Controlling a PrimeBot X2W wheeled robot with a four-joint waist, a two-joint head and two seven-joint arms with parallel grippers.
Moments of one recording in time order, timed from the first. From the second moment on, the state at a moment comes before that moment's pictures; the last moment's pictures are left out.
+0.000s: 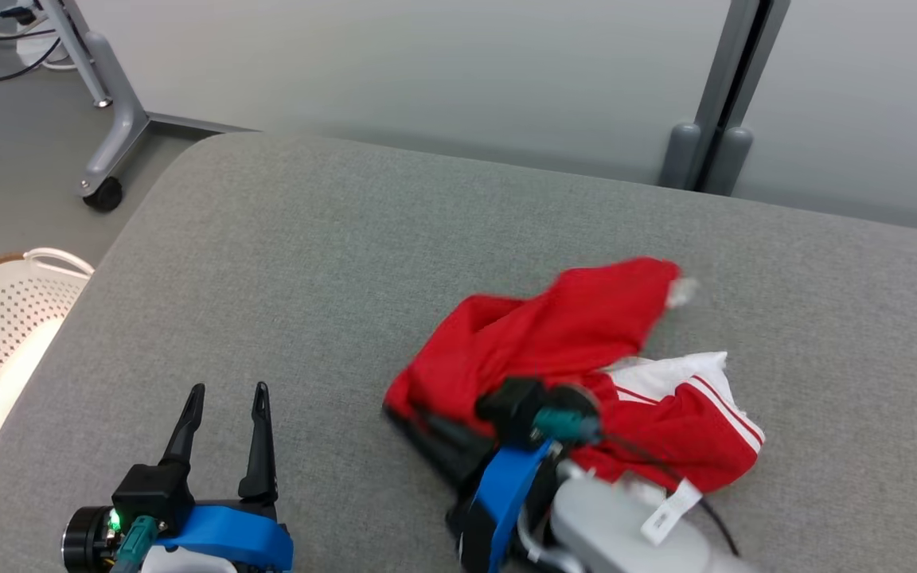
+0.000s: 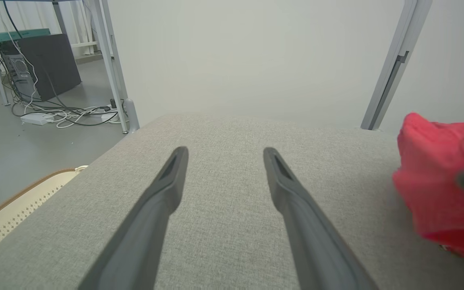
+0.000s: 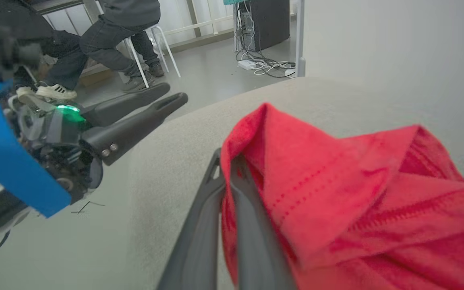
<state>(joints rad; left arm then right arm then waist) -0.06 0.05 -0.02 0.32 -0.10 -0.11 -0.26 -0.66 -0.05 0.98 0.65 0.65 0.13 -0.25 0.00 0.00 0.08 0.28</state>
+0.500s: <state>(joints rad) -0.06 0.05 -0.01 0.32 -0.11 -0.10 -0.26 -0.68 -0.05 1.04 0.78 0.75 0.13 -0.26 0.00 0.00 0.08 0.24</state>
